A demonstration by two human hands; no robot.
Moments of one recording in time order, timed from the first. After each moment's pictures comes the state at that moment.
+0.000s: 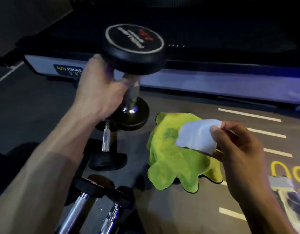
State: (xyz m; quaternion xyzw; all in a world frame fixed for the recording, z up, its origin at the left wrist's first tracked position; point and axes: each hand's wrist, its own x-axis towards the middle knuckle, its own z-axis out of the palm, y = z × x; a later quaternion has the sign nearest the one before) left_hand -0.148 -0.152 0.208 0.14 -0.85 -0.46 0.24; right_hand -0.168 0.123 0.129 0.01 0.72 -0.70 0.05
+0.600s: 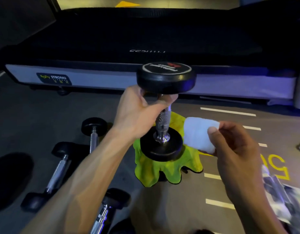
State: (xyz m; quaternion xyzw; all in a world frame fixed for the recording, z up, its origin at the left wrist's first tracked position) left_hand -0.160 -0.053 0.176 0.11 -0.79 -0.58 0.18; right_hand -0.145 0.162 0.140 -0.01 0.74 -0.67 -0.05
